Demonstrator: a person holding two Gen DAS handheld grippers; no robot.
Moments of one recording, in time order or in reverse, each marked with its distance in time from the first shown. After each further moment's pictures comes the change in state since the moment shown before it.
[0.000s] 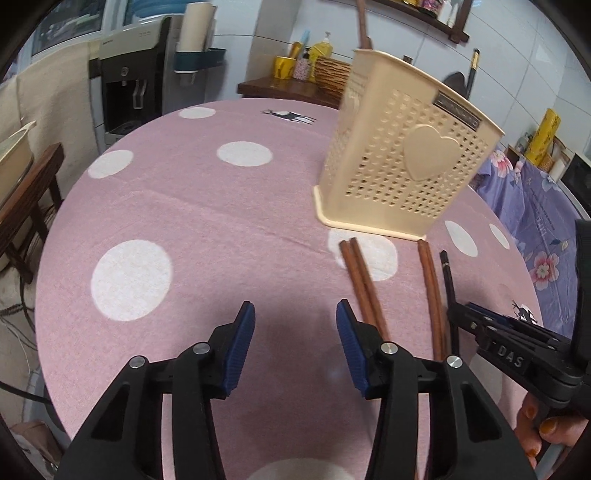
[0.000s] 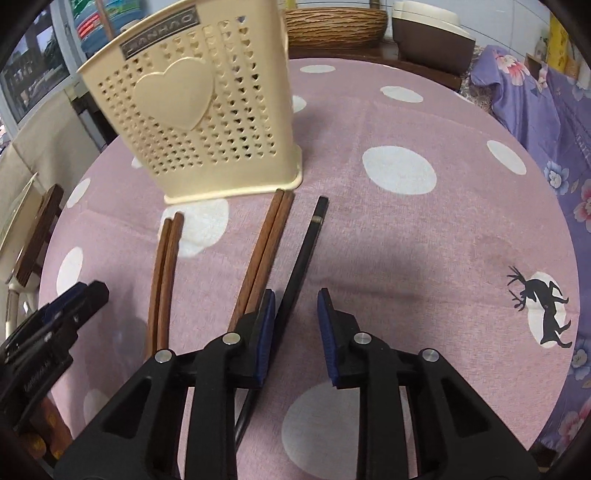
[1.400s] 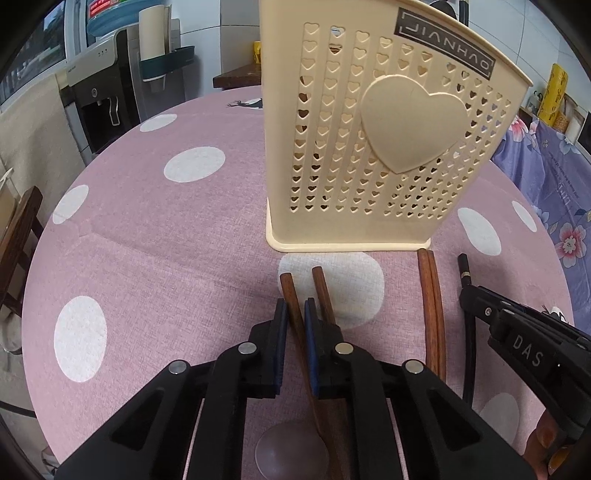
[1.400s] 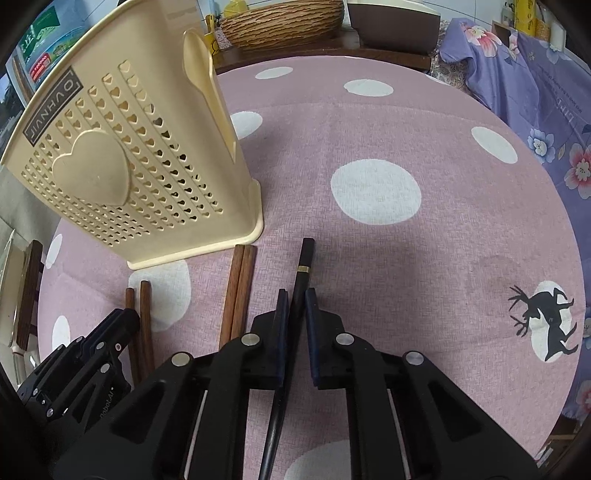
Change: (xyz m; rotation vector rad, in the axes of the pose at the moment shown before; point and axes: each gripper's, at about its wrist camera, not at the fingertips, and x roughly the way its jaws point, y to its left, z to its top) left arm 0.051 -0.045 0.030 0.100 0.069 0.111; right arm 0.026 -0.024 0.040 0.151 0.015 -0.039
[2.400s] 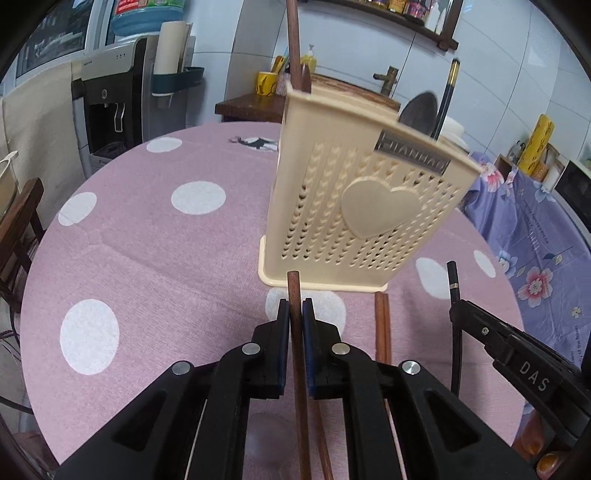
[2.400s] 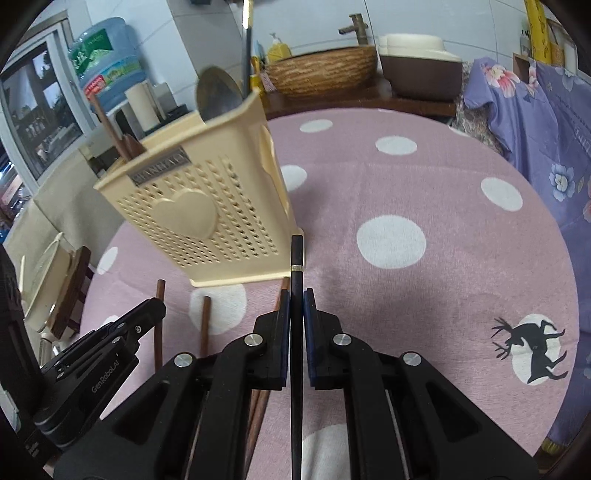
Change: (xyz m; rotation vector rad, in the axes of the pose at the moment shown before) left arm -0.052 0.009 0.004 -0.104 -0.135 -0.123; right arm -0.068 -0.003 -0.004 -0.073 -0.173 0.178
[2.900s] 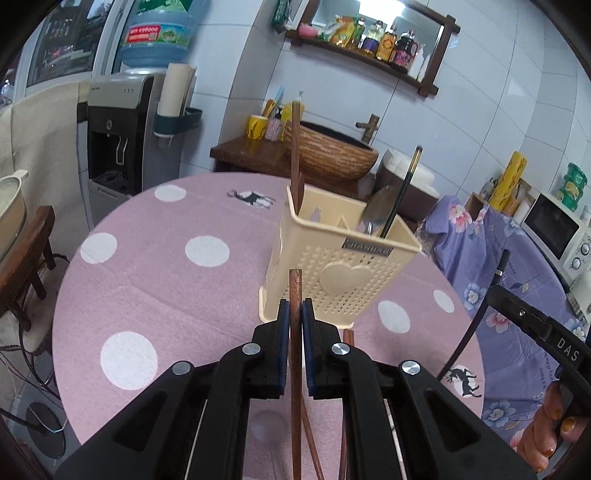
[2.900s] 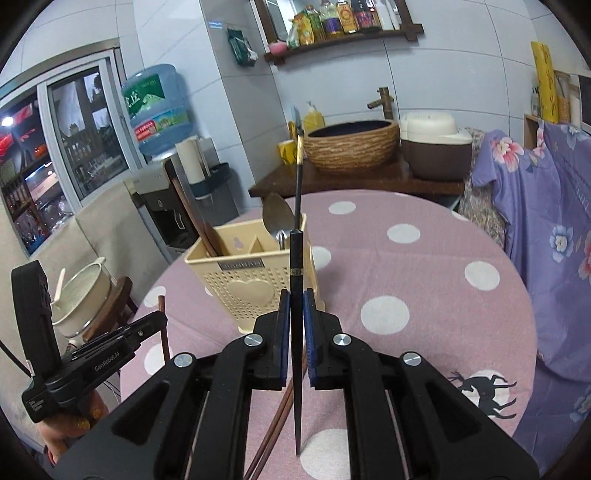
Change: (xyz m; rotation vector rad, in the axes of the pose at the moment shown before) left arm -0.073 0.012 0.027 -0.020 -0.144 -0.083; right arm -0.112 0.011 0.029 -0.092 -0.219 0.093
